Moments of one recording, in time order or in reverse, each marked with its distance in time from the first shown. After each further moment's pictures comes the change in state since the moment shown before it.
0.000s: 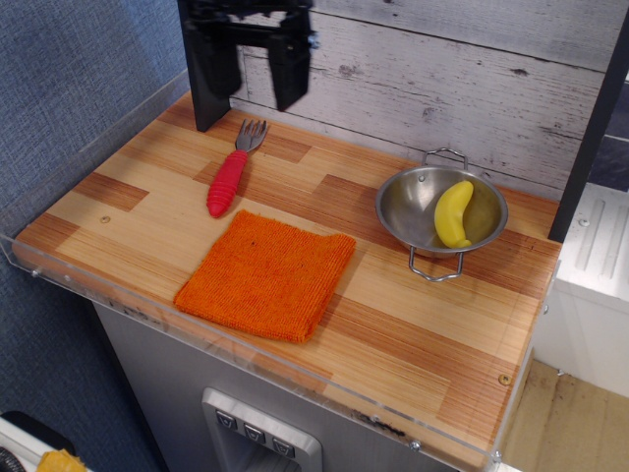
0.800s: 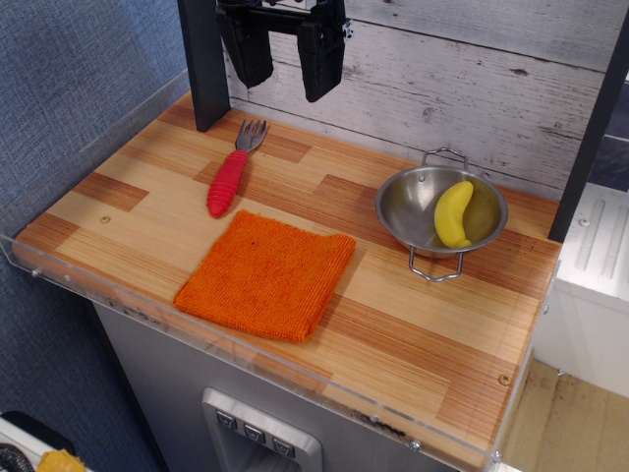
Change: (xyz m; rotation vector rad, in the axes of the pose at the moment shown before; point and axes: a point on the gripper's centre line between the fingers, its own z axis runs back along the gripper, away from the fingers) arm 0.006 -0.029 0.008 0.001 -0.026 -0.083
